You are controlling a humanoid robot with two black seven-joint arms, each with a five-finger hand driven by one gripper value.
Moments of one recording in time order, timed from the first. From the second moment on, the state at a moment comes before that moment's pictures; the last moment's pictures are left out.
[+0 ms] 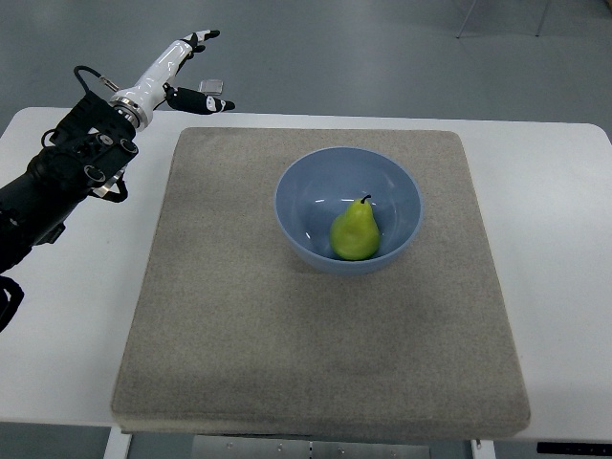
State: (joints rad) left arm -1.13 0.15 -0.03 -0.22 0.42 0.12 -0.49; right arm 0.05 0.00 -0.09 0.17 -0.04 -0.09 0.01
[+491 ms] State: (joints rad) left arm -1.03 0.10 -0.25 -0.22 0.02 0.02 -0.53; right arm 0.05 0.00 -0.09 0.17 -0.04 -0.09 0.01
